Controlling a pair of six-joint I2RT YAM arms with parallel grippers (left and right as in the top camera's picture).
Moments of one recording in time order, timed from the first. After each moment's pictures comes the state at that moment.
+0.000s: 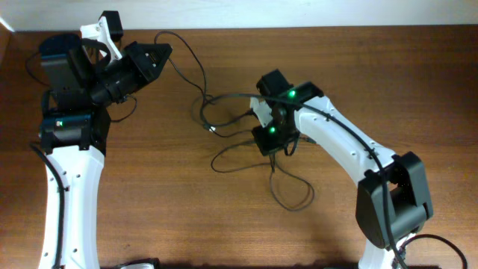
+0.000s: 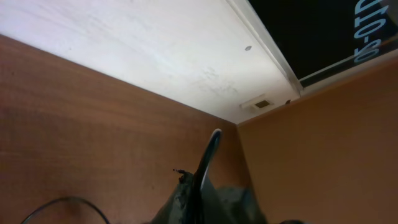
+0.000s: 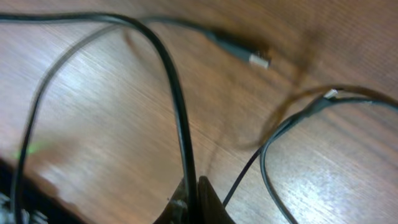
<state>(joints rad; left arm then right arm) 0.12 1.39 1.40 -0.38 0.76 -0.66 0.51 1.94 1.59 -1.10 -0.30 0.06</state>
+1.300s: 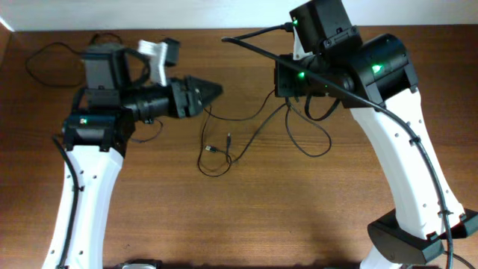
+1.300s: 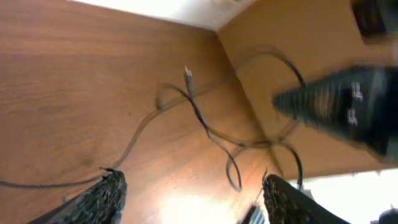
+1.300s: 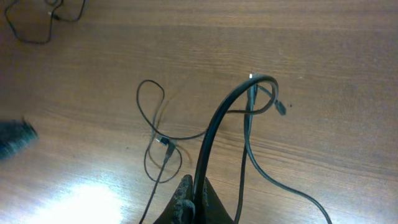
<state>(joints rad) -0.04 1.39 1.40 -0.70 0.95 -0.23 0.50 1.85 2.38 -1.48 -0.03 0.44</state>
